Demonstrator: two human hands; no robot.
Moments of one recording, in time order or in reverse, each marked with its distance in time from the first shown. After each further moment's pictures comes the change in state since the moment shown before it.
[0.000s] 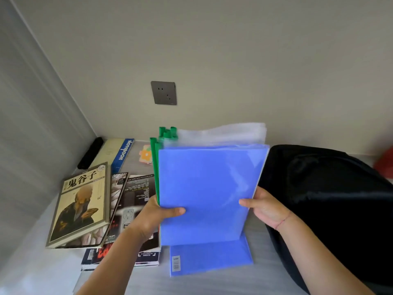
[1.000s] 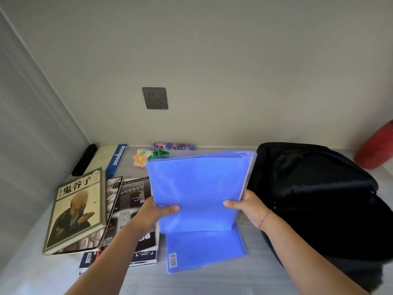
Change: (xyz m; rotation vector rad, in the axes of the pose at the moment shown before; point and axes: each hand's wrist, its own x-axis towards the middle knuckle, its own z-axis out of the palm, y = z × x) left_hand 0.003 -0.006 -0.001 -0.002 0.053 -0.068; right_hand -0.014 0.014 0.022 -0.188 0.212 0.011
